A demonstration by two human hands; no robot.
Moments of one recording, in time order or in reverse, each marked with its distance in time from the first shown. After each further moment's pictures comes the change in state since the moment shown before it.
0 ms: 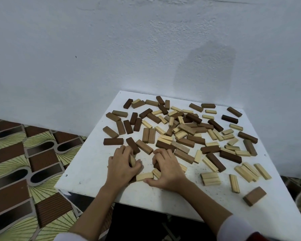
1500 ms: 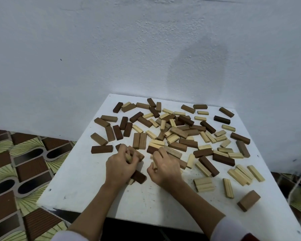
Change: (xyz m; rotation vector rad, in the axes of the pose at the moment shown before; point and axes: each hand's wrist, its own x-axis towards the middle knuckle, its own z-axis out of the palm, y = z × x) left_hand 0.026 0.025 0.014 -0.078 0.142 -0.009; right_hand 0.012 0.009 -0.003 -0.164 0.348 0.040
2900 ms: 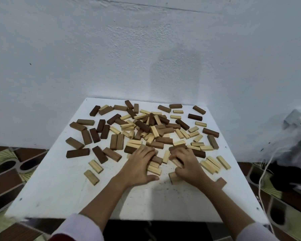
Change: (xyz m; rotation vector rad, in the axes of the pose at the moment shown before) left_hand 0.000 0.054 0.066 0.125 -0.619 0.544; right_hand -0.048 0.105 -0.078 0.184 -0.242 0.259
